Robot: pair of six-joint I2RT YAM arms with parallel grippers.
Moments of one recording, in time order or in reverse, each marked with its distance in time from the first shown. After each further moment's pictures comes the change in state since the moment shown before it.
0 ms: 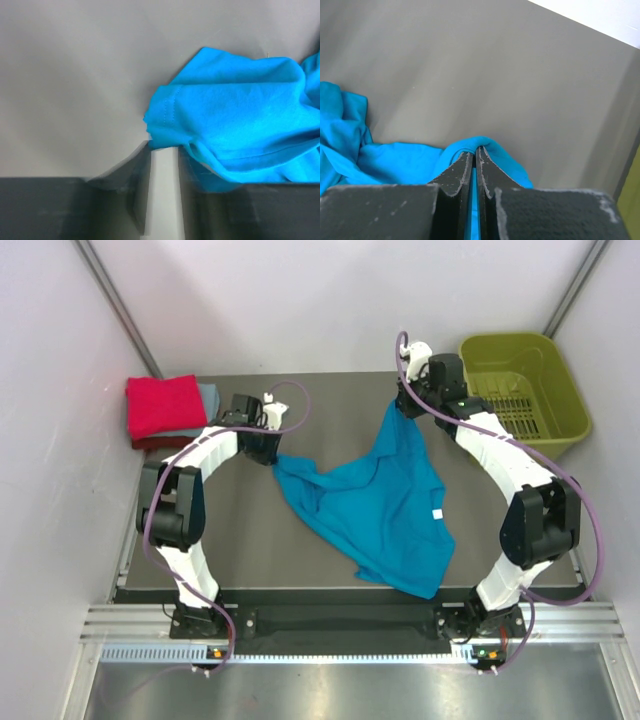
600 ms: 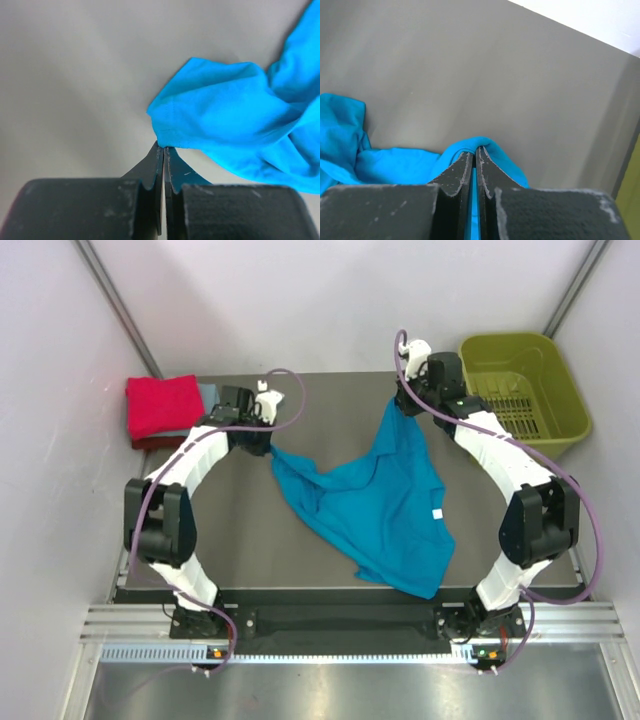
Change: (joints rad) left arm 0.004 -0.114 0.016 -0.044 0.013 0.016; right arm 0.006 0.007 0.013 0.010 0.013 -0.001
